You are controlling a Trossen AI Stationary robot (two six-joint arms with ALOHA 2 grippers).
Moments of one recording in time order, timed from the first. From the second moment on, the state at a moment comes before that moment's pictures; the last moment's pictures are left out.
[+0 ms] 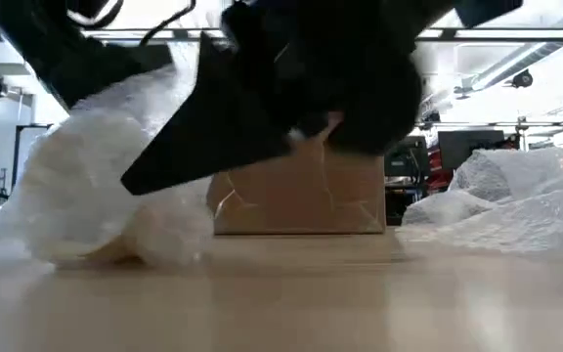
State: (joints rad) left arm -0.40 1.43 0.69 -0.25 -0.43 -0.75; right arm 0.47 2.27 1.46 0.08 0.38 -0.09
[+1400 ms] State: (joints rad) left arm -0.39 1.45 0.52 0.08 -0.33 -0.87; right arm 0.42 2.02 1.43 -0.72 0.46 -0.12
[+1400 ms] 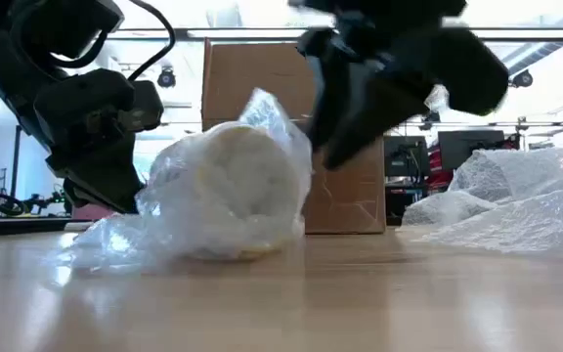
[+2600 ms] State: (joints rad) left arm -0.44 1.39 0.49 0.18 -0.39 -0.93; right arm 0.42 2.14 1.09 0.21 0.52 -0.40
